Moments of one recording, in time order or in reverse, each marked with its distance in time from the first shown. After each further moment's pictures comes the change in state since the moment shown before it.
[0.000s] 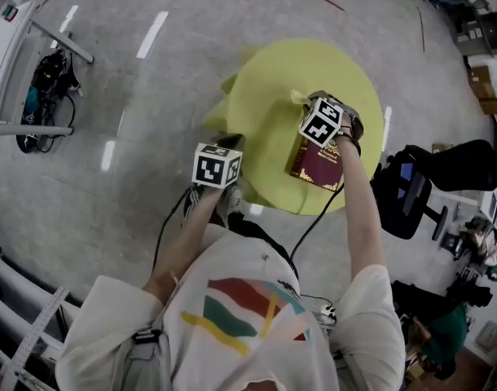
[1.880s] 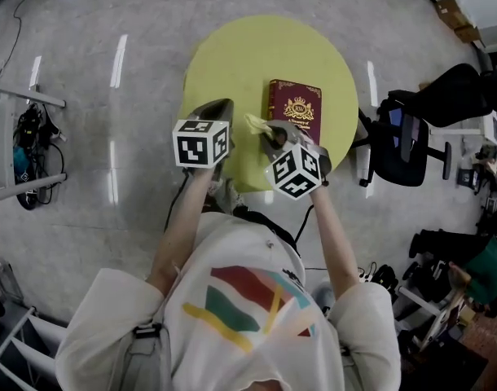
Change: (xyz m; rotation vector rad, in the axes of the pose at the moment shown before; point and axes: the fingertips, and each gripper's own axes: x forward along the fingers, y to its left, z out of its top) left arm 0.001 -0.076 0.095 0.156 -0.124 -0.091; right arm -0.123 0.116 0.025 0.388 -0.383 -0.101
